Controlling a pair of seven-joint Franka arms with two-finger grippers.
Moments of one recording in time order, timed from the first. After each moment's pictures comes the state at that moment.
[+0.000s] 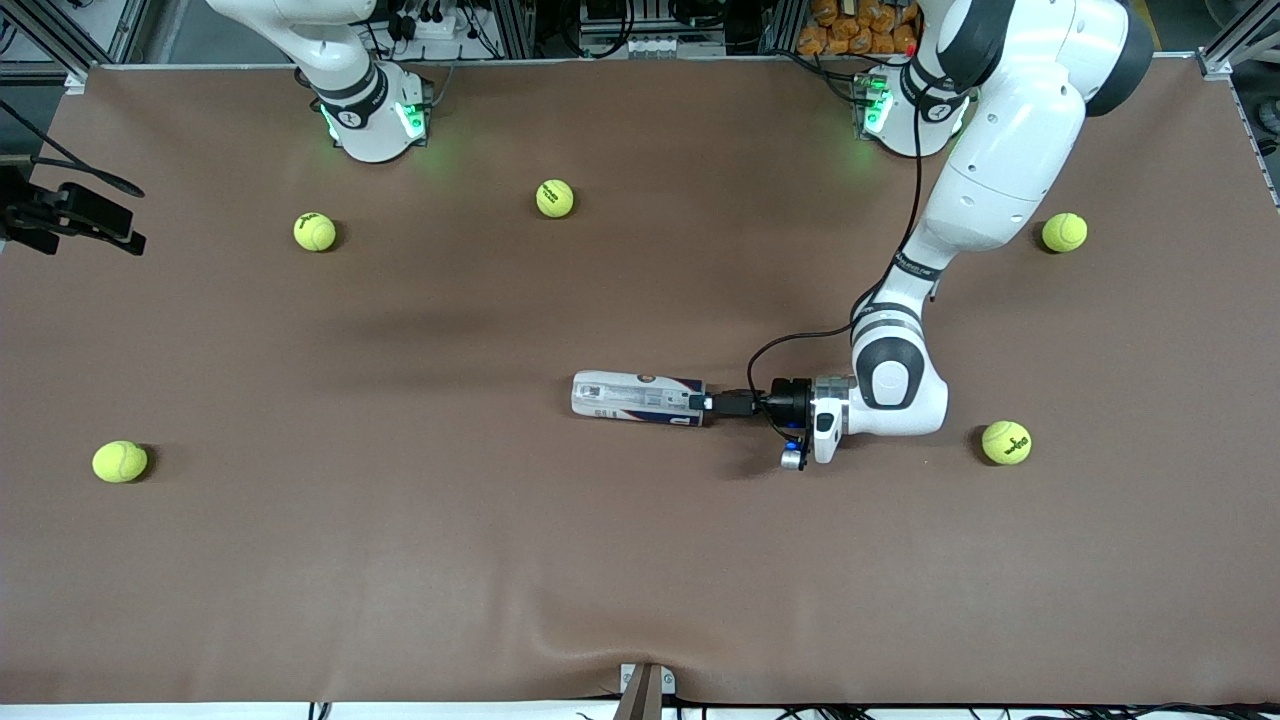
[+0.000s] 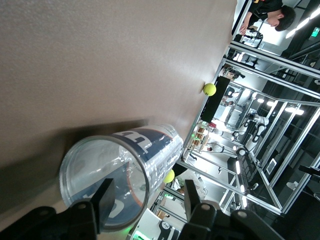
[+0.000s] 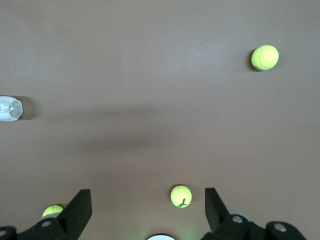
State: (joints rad) left arm -0.23 0.88 -0.14 -1.66 -1.53 1.99 0.54; right arm -0.05 -0.01 -0.01 -1.54 0.03 1.44 -0.03
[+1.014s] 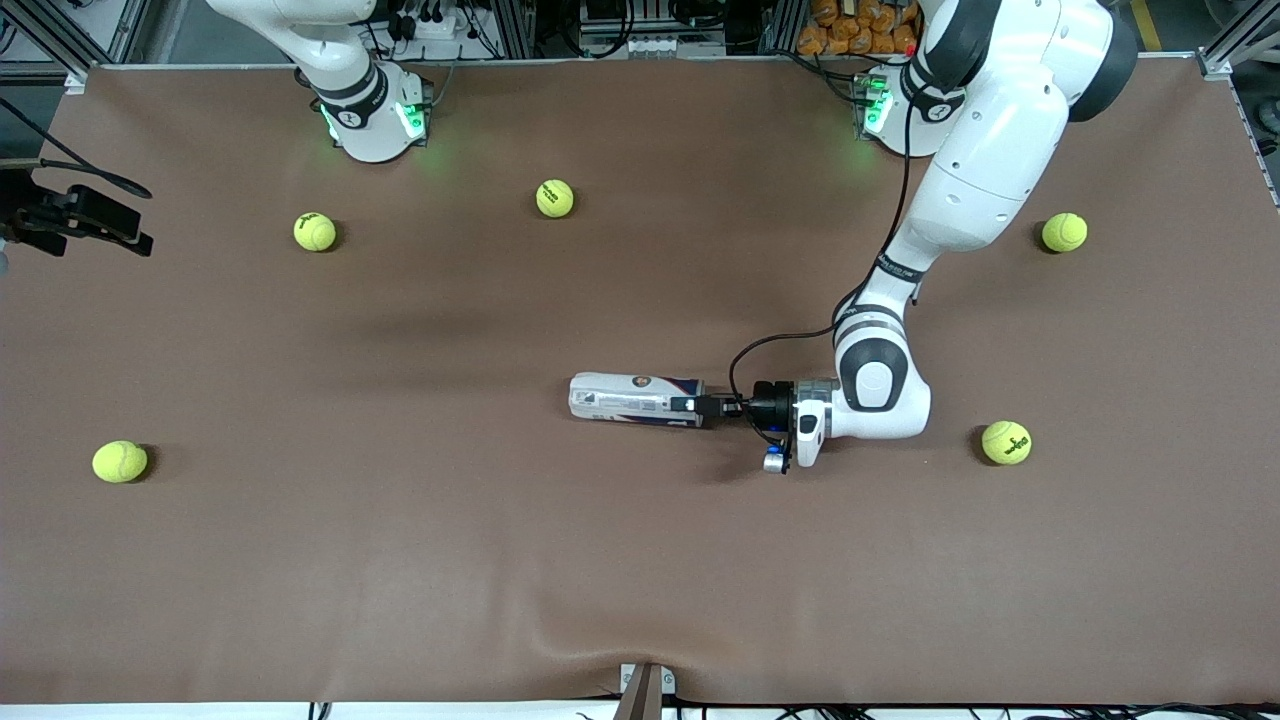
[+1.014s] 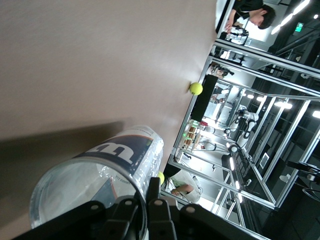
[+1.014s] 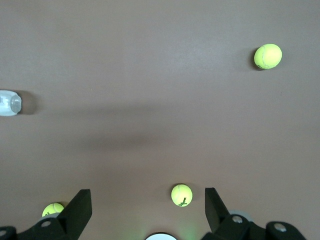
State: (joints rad) left arm -0.26 0.89 -0.15 -1.57 -1.57 1.99 0.55; right arm -0.05 -0.01 -0.01 -1.54 0.03 1.44 -0.03
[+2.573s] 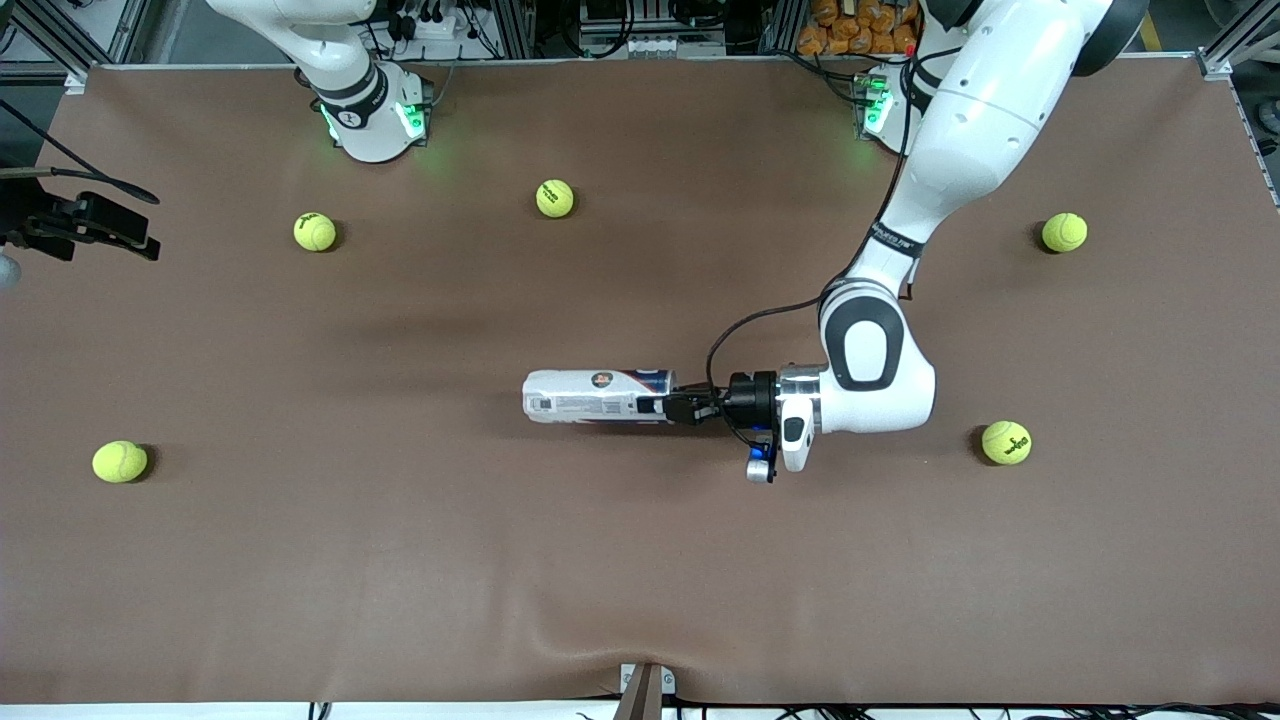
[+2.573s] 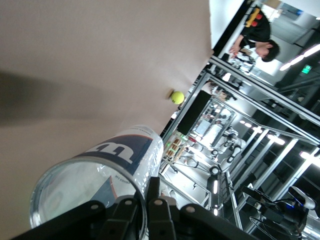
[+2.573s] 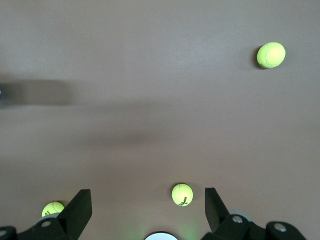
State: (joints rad) left arm -0.34 0.72 -0.16 -1.53 -1.51 2.10 0.04; right arm -0.05 0.00 0.00 -1.54 0.03 1.44 -0.03
